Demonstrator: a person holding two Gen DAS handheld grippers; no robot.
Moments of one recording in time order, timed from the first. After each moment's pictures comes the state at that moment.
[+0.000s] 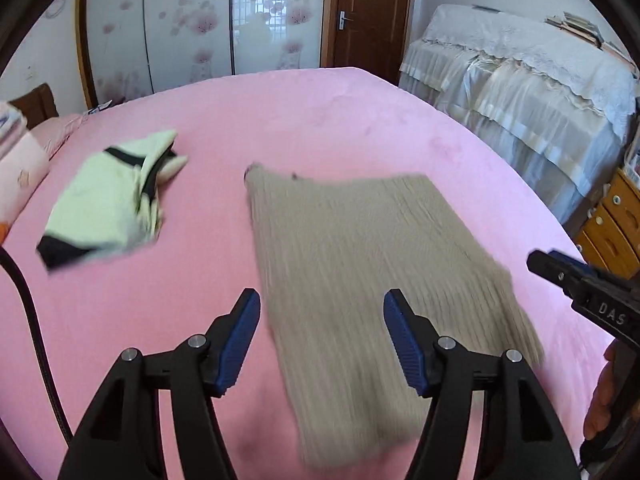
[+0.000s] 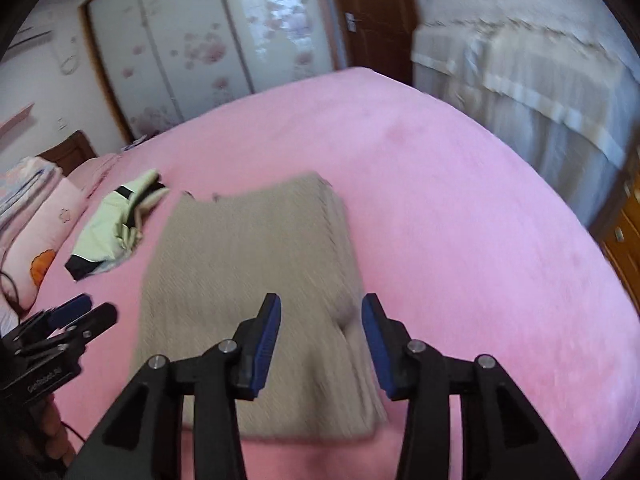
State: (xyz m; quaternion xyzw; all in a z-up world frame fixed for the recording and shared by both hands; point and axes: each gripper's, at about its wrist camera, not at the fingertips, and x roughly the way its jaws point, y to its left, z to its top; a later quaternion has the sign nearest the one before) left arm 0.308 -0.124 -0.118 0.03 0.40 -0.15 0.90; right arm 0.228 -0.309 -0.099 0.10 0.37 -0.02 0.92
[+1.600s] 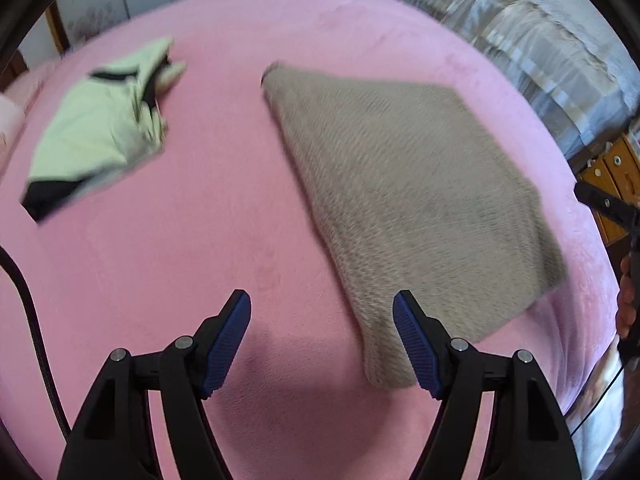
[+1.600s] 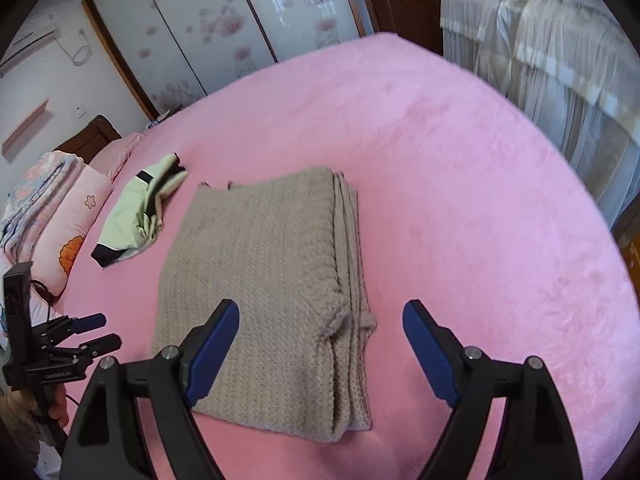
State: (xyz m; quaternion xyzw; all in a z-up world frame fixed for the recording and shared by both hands) left arm 0.310 -0.062 -0.153 0.03 0.57 -0.18 0.80; right arm 0.238 -0.366 -0.122 0.16 0.45 0.04 0.88
